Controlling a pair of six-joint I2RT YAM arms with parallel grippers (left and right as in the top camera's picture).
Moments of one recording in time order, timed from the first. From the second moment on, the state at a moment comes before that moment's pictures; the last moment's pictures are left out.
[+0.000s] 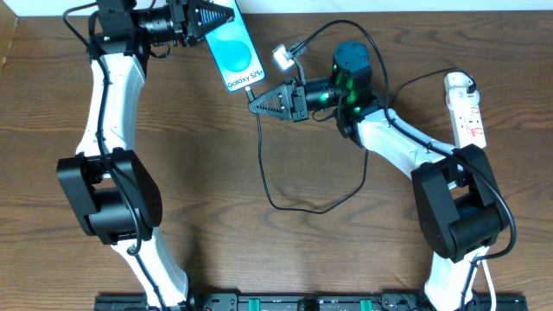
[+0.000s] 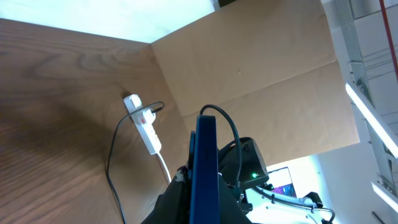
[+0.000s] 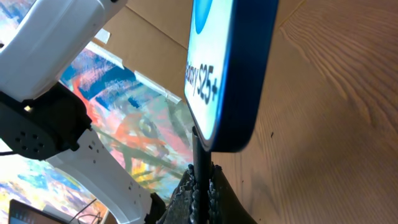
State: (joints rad) left arm 0.12 2.04 1.83 -0.21 1.48 -0.70; right arm 0.45 2.00 1.31 0.65 -1.30 0.84
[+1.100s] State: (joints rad) left arm 0.12 2.04 1.83 -0.21 1.48 -0.72; right arm 0.45 2.00 1.31 0.68 -1.31 0.85
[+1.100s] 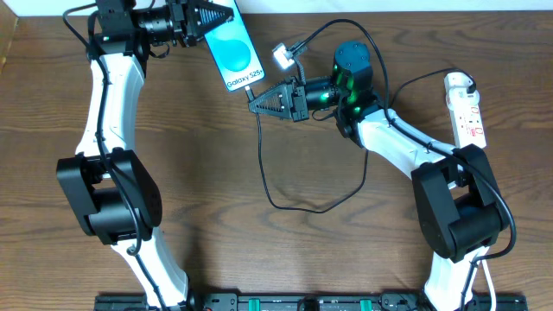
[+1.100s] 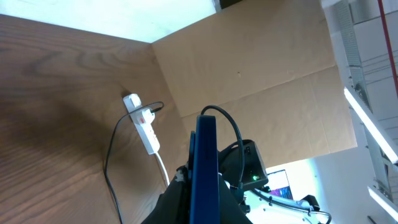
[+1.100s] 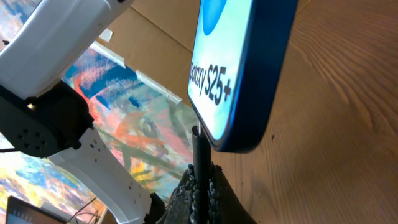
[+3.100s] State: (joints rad) left arm 0.12 2.04 1.83 -0.21 1.48 -0.71; right arm 0.45 2.00 1.31 0.70 -1.28 0.89
